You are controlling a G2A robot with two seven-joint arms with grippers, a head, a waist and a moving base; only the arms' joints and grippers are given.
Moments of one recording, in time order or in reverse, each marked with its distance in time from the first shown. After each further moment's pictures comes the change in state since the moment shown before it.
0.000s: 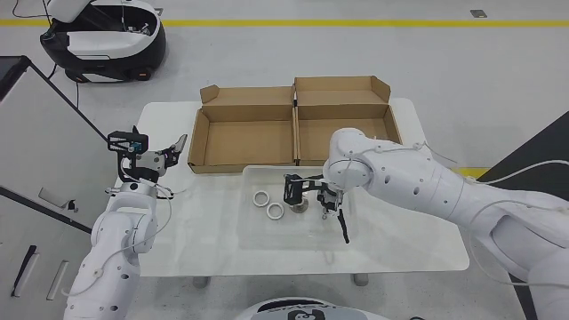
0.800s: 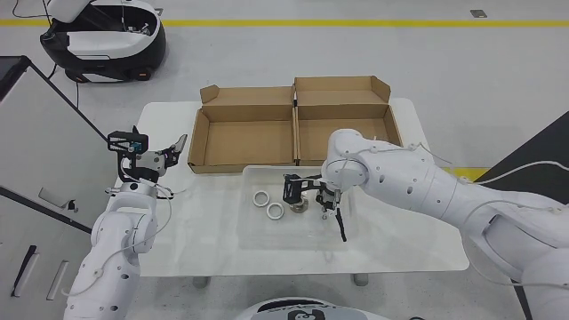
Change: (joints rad) left arm 0.000 0.000 0.000 0.000 0.000 0.000 0.000; right arm -0.015 -0.029 0.000 0.061 -0.021 -0.018 -0.018
